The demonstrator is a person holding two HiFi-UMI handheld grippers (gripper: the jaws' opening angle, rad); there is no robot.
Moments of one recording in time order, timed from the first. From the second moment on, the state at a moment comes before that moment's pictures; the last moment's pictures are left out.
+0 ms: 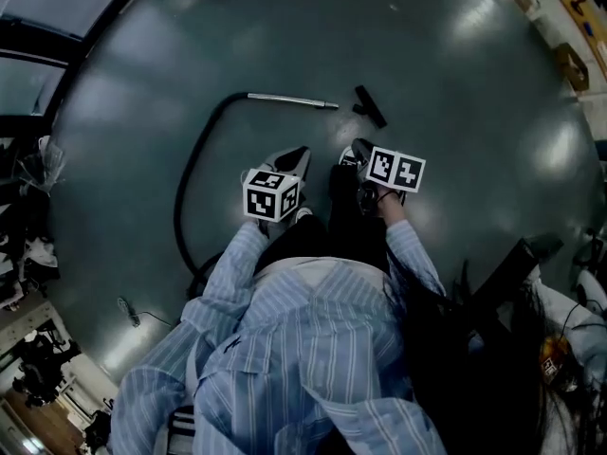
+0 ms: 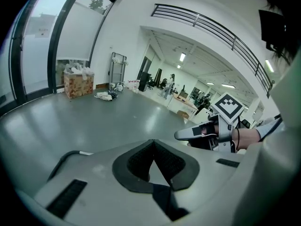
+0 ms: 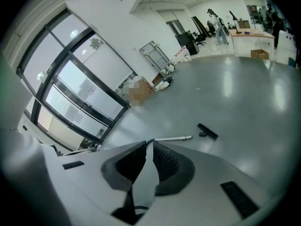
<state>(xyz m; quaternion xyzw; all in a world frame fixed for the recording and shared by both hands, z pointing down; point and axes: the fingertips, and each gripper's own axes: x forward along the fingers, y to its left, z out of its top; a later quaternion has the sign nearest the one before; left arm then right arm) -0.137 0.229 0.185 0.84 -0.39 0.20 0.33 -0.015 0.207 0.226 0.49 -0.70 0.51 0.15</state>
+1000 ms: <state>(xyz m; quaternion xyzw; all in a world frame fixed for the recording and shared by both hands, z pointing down) -0.154 0.423 0.148 0.85 -0.39 0.14 0.33 -0.040 0.440 0.172 0.49 -0.72 0.46 0.18</state>
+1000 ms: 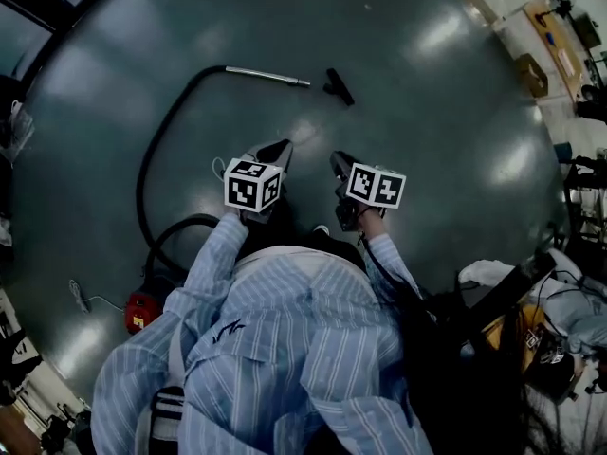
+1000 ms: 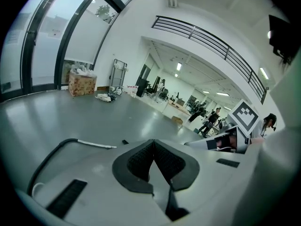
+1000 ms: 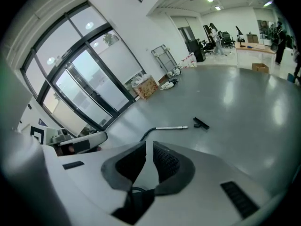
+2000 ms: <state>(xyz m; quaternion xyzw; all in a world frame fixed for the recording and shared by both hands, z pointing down) -0.057 0.599 0.144 0.79 -0.48 0.13 0.36 0.039 0.593 0.181 0.38 -0.78 0.45 0.21</state>
